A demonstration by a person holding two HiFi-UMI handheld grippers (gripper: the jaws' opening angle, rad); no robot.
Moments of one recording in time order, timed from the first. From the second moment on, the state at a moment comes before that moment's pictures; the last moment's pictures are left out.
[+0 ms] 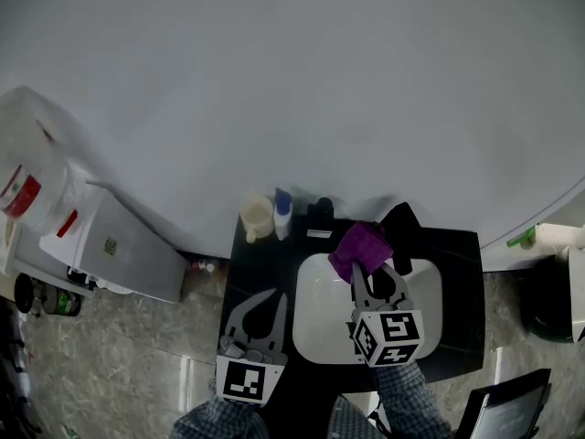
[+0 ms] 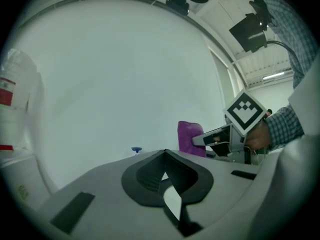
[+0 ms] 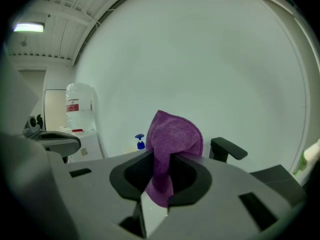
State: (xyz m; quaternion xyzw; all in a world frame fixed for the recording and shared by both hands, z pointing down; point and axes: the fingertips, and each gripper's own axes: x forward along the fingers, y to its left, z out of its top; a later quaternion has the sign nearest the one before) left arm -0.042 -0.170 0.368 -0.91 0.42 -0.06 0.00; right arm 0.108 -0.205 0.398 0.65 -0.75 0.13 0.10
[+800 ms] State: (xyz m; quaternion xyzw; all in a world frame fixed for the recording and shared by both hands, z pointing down) left arm -0.044 -0.202 0.379 -0.88 0.47 -0.07 -0.02; right arm 0.116 -0.340 0.459 0.60 -0.77 0.19 0.14
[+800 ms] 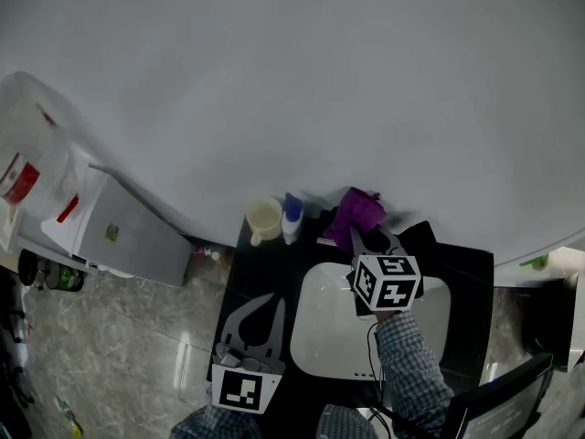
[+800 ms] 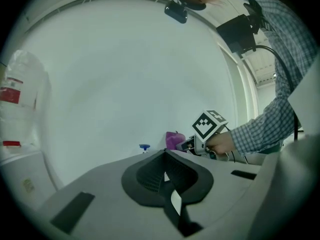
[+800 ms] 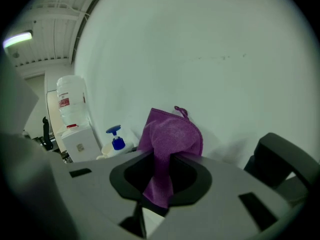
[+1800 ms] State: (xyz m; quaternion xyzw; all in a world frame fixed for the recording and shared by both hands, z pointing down) left arm -0.028 -0.207 0.396 -0.89 0.45 -0.11 0.01; right arm 0.159 -0.314 0.546 0.62 -0.70 0.26 0.24
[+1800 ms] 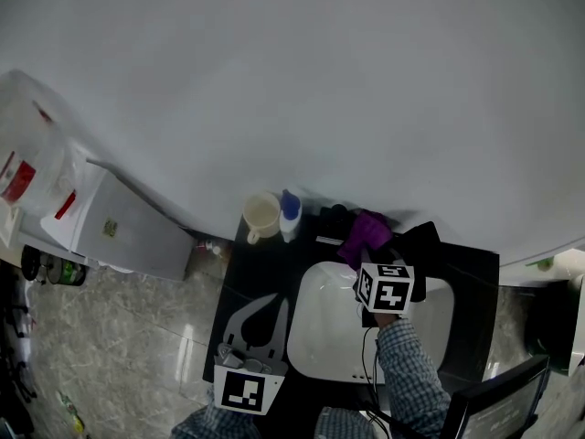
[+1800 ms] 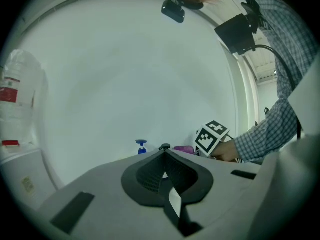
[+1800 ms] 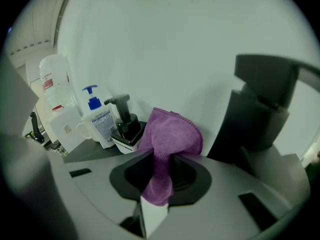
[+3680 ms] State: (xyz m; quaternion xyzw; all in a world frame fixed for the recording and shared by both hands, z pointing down) left arm -0.044 -0.202 0.397 -0.88 0.46 -0.11 0.00; right arm 0.087 -0.291 0.442 0.58 -0.77 0.16 0.18
